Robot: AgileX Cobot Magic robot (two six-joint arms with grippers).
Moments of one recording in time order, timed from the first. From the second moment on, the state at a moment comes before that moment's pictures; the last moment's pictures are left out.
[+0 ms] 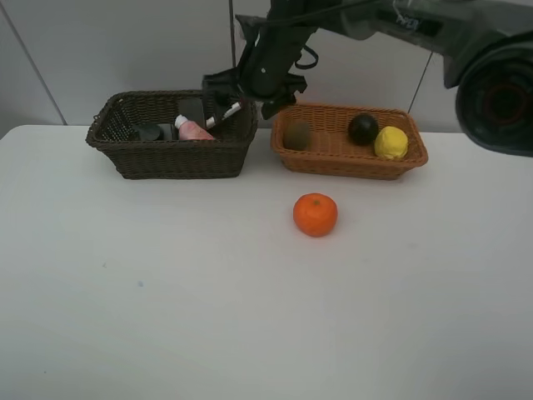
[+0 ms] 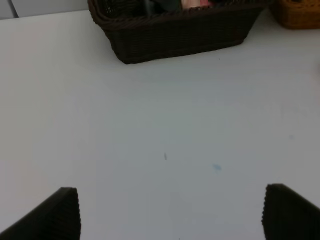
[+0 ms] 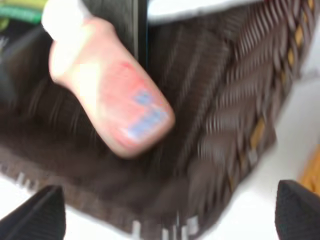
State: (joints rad) left arm -0.15 -0.01 -0.51 -0.05 1.07 0.04; right arm 0.60 2.37 -2.23 0.06 1.04 0.12
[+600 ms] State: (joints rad) left arm -0.15 -0.01 -0.51 -0.05 1.07 0.04; right arm 0.60 2.10 -1.87 0.01 1.22 0.08
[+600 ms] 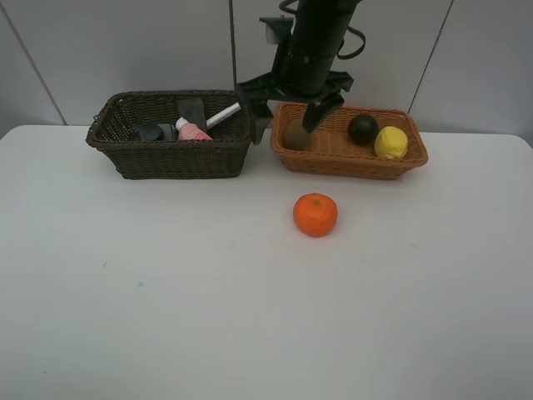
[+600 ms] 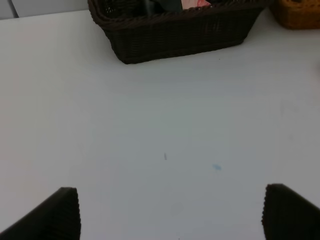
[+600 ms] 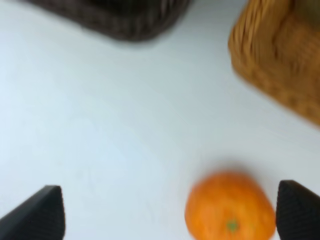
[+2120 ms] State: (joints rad) left arm -0.15 -0.01 -0.51 -0.05 1.07 0.04; right arm 0.51 2.18 -1.43 0.04 0.85 -0.11
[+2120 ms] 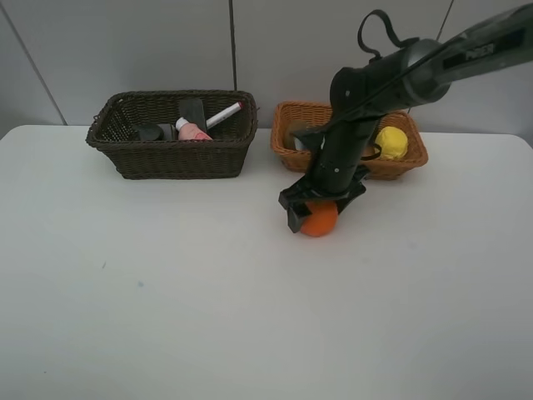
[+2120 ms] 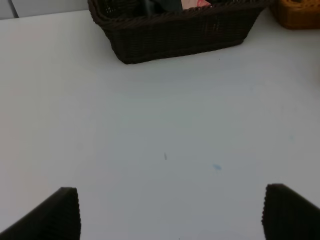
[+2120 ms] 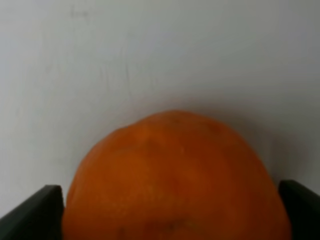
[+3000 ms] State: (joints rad) left arm -0.15 -0.01 -0.51 -0.05 1.07 0.04; right arm 0.51 2.10 -1.43 0.05 0.91 -0.11
